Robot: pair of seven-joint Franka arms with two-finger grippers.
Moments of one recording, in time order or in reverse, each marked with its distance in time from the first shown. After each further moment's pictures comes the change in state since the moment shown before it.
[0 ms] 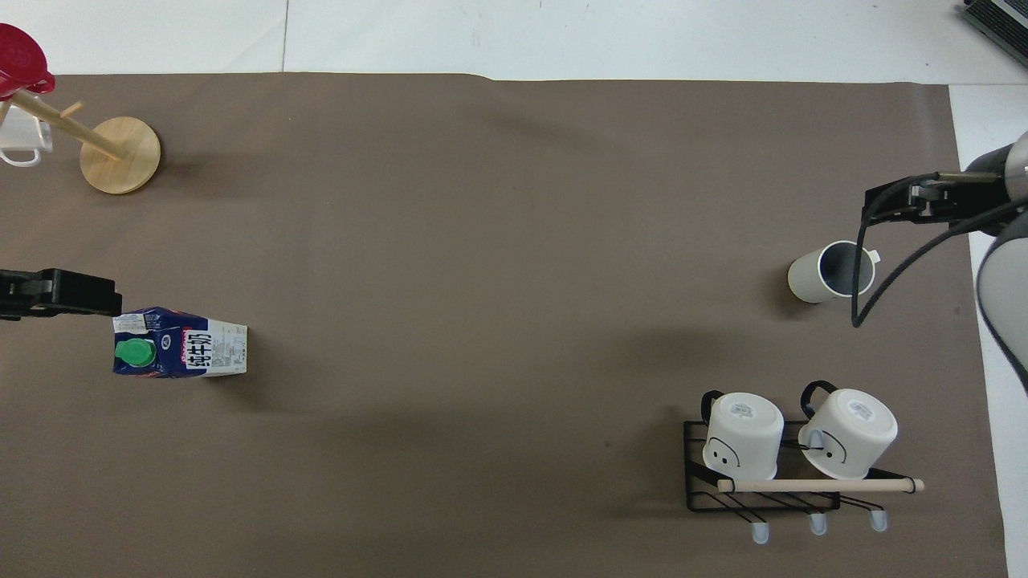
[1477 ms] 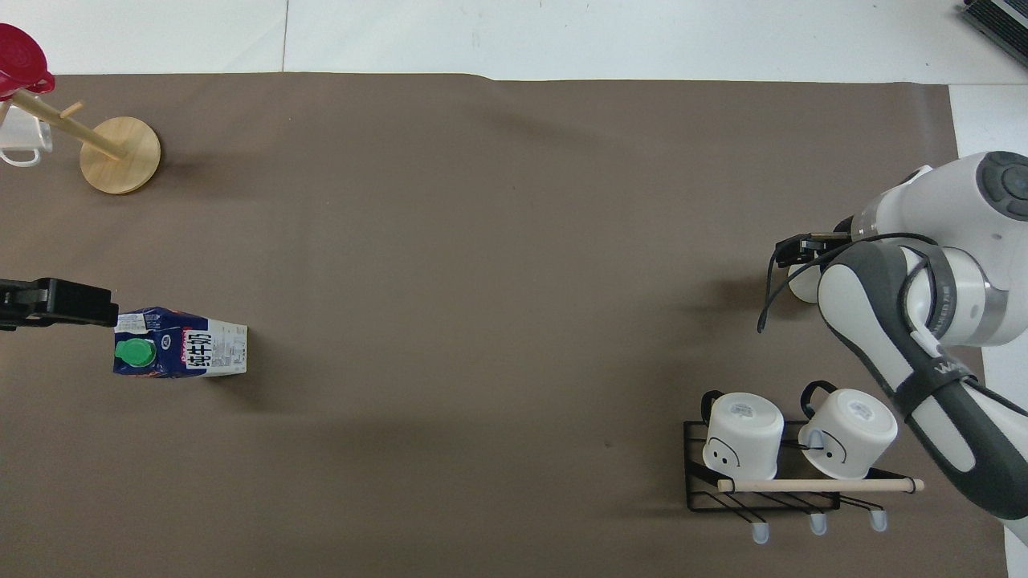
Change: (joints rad) left arm 0.001 -0.007 0.006 -0.002 0.000 -0.028 0.007; right arm -0.042 0.155 -0.004 -0.329 -0.006 0.403 -0.057
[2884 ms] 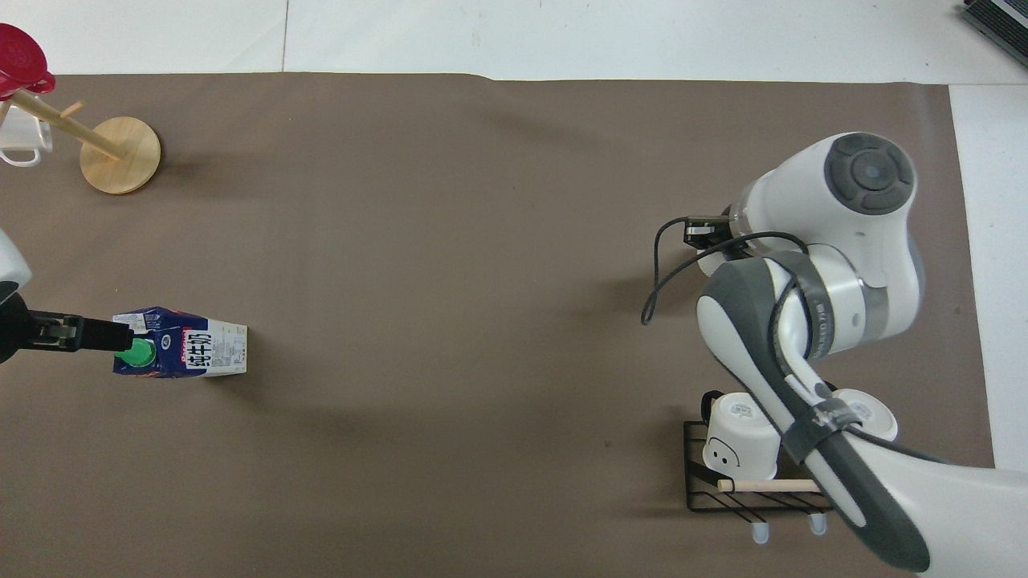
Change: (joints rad) left arm 0.049 -0.083 0.015 -0.300 0.000 0.246 0.187; right arm 0.289 -0.017 0.013 0.101 -0.026 -0.066 0.362
